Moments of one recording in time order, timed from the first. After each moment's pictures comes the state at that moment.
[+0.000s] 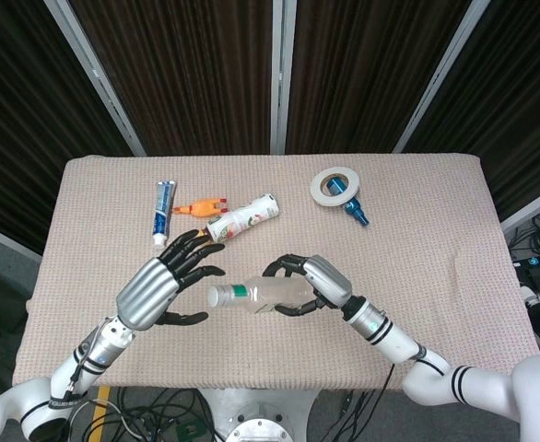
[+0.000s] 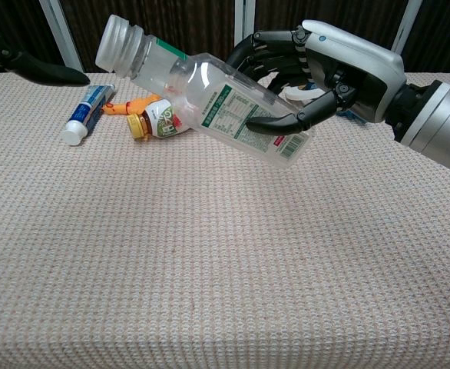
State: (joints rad) left arm -0.56 -1.28 -0.10 -1.79 1.79 1.35 -0.08; right arm 0.77 -1.60 0.06 -1.30 -1.69 1.24 0.77
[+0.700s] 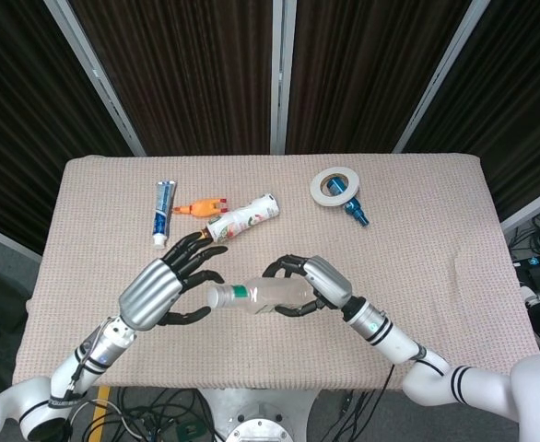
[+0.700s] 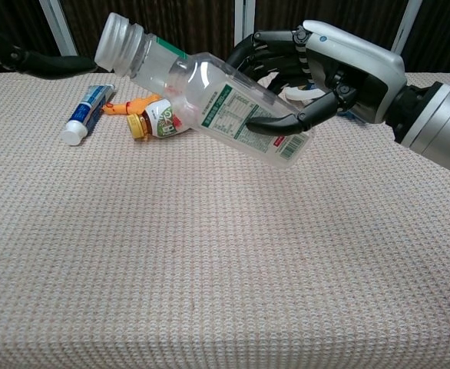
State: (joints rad) left arm -0.57 -1.27 -0.09 -1.80 1.78 1.34 -0.09; right arm 0.77 -1.61 0.05 -1.29 -1.69 1.25 0.78
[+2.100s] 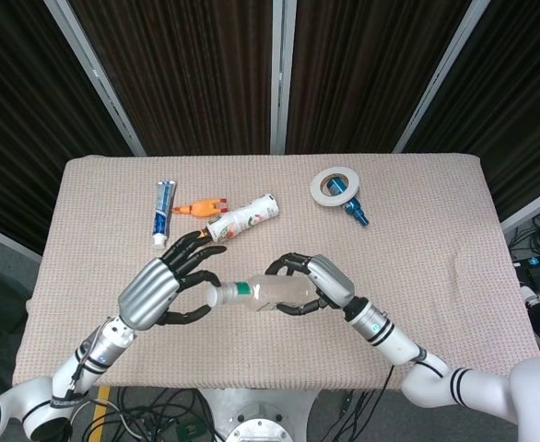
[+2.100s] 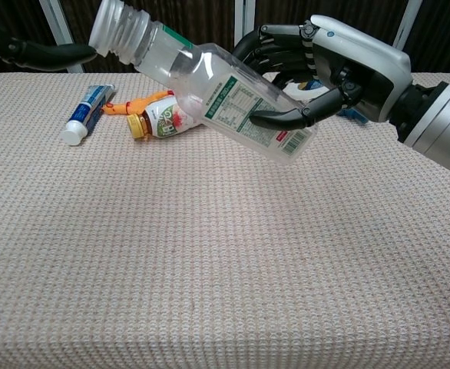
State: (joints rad) left arm -0.57 -1.29 -0.08 -1.78 1.78 1.37 -0.14; right arm 0.75 -1.62 0.06 -1.28 -1.68 1.28 0.78
